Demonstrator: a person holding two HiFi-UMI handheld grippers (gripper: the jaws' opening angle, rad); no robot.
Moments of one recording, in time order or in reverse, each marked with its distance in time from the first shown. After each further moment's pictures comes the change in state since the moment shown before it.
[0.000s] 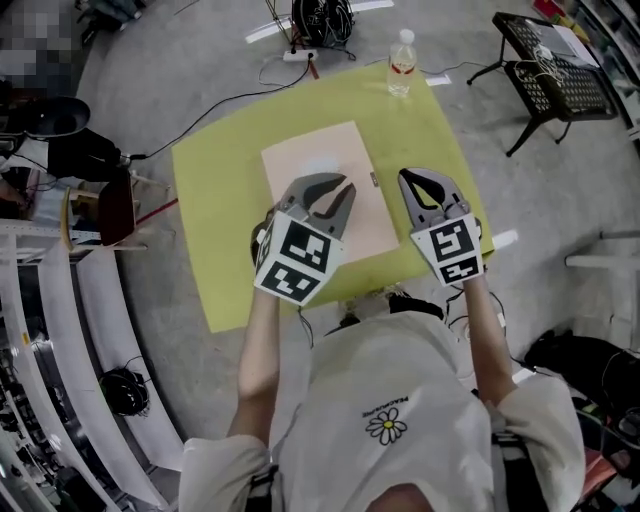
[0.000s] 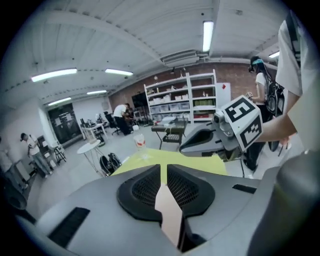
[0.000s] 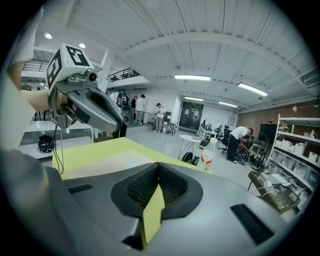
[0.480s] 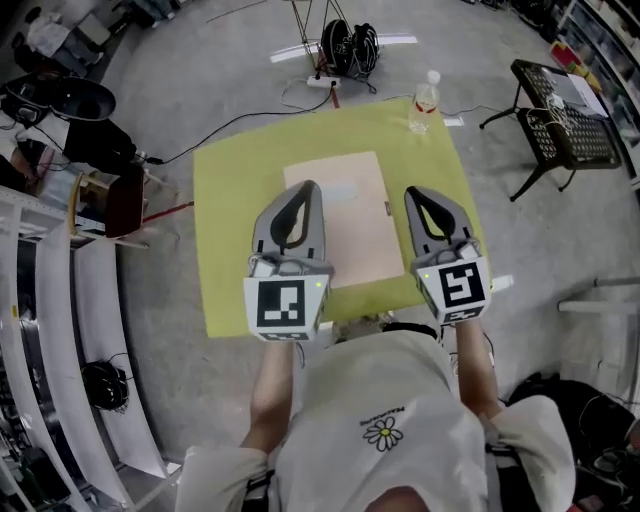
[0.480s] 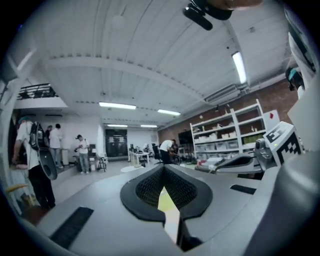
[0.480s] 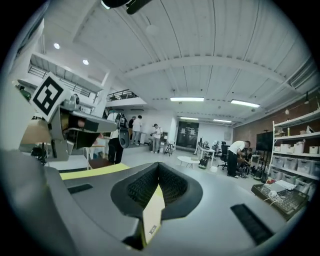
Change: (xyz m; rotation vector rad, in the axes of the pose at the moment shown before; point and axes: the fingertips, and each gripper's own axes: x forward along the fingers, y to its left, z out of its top) left arm -0.111 0.072 0.039 -0.263 -0.462 0.553; right arm -0.027 0.006 0.097 0.018 -0.268 -0.049
